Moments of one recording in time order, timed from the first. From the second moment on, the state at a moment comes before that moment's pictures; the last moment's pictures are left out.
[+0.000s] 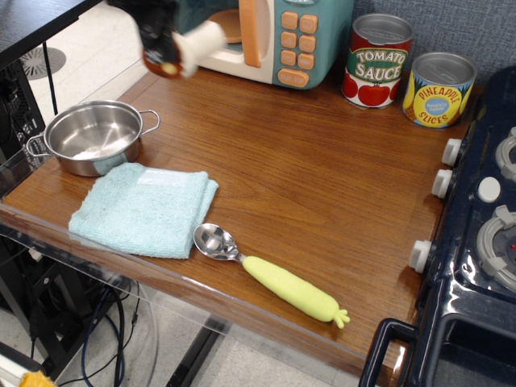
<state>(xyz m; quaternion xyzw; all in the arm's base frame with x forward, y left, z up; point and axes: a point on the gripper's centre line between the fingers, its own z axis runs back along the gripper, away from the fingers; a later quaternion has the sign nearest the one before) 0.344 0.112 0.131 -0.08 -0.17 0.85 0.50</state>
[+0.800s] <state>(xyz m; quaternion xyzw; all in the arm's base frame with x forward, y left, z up) 0.297 -0.048 0.105 -0.09 -0.16 0.74 0.65</state>
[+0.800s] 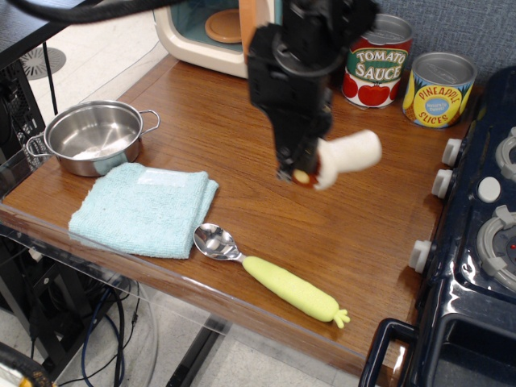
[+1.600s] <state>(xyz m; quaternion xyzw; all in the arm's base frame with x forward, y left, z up) 0.279 -0.075 0.045 -0.03 -0.14 0.68 0.72</state>
